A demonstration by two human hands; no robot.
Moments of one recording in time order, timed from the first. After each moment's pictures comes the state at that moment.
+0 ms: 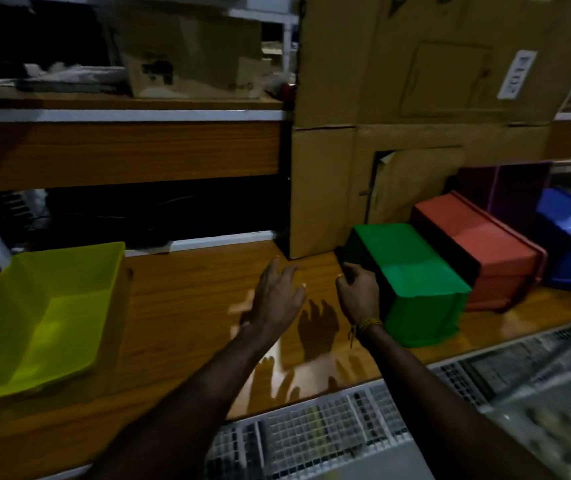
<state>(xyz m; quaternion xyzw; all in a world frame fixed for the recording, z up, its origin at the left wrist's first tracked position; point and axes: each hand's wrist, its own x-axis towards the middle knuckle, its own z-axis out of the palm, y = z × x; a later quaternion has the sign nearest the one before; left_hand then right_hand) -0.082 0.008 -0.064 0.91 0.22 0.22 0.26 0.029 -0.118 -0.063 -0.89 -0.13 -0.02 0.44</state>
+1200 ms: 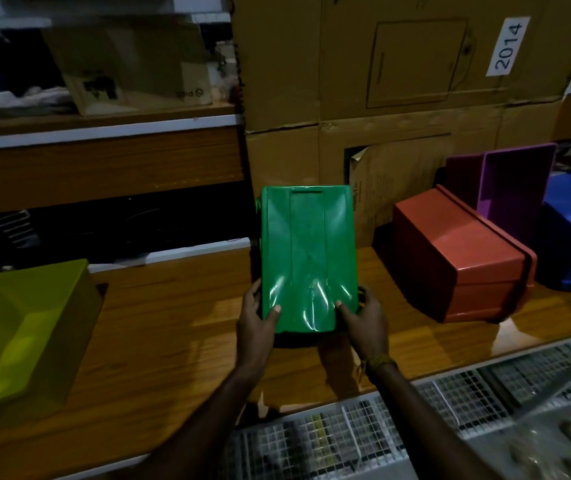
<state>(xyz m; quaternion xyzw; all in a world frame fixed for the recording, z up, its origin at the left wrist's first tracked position) -0.025 -0.071 -0.106 0.65 0.28 0.31 0.63 0.108 -0.223 -0.111 -0.80 -0.15 0.05 0.58</state>
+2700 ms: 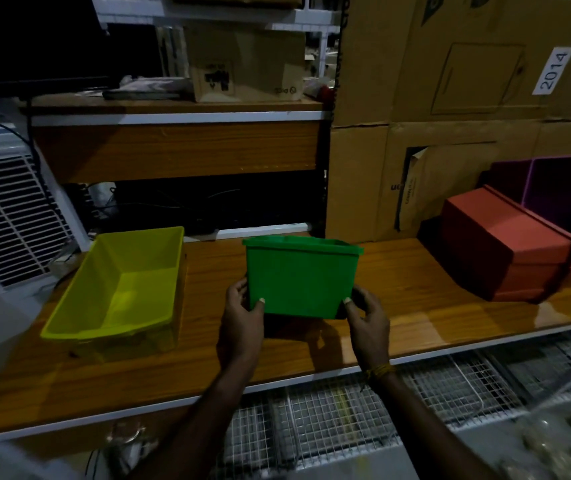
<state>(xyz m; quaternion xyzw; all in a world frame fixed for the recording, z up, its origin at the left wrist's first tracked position) -0.243 0.028 -0.083 0.66 0.37 0.39 0.53 -0.117 -0.138 -0.098 -0.71 -0.22 0.01 0.67</state>
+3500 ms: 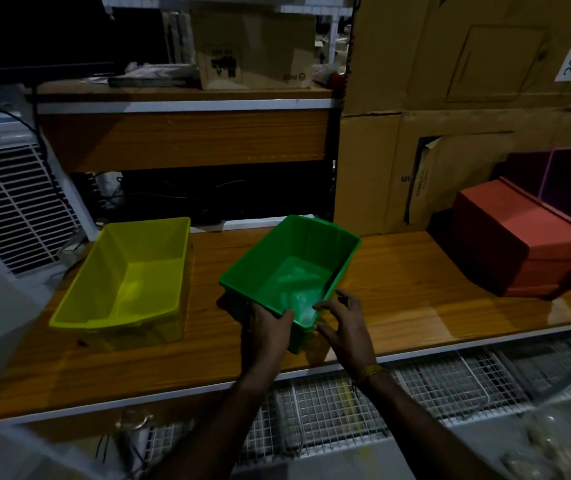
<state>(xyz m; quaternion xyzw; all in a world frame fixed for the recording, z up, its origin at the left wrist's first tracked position) -0.220 0.017 -0.130 0.65 0.49 0.21 0.54 -0.128 -0.122 -0.127 -0.83 -0.39 0.00 0.40</state>
